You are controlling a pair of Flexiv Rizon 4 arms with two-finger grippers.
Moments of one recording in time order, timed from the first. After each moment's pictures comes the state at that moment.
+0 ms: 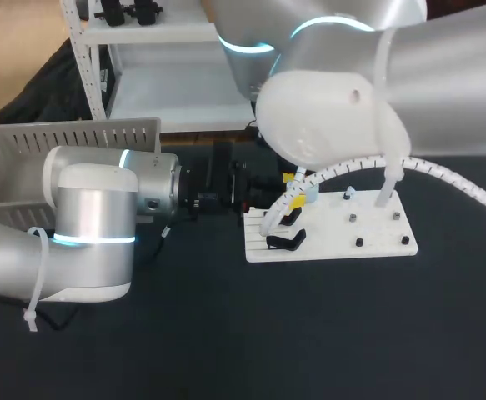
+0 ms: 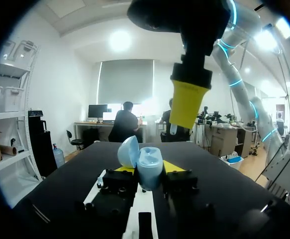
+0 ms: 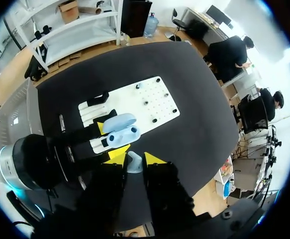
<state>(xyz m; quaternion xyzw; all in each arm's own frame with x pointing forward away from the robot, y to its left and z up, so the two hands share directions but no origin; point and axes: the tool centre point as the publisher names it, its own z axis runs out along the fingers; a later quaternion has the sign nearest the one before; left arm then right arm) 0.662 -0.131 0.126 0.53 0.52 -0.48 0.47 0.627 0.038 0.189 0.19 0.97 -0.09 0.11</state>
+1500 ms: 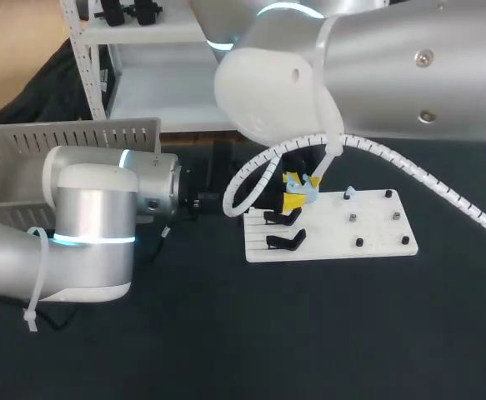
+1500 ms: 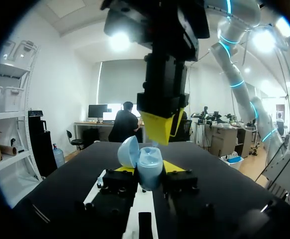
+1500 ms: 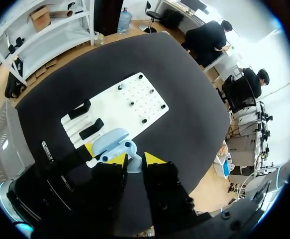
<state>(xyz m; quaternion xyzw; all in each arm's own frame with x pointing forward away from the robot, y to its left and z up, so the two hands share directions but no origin) 0.662 -0.131 0.126 0.53 0.52 -0.48 0.47 0.645 0.028 0.172 0.29 0.94 -0.15 0.08</state>
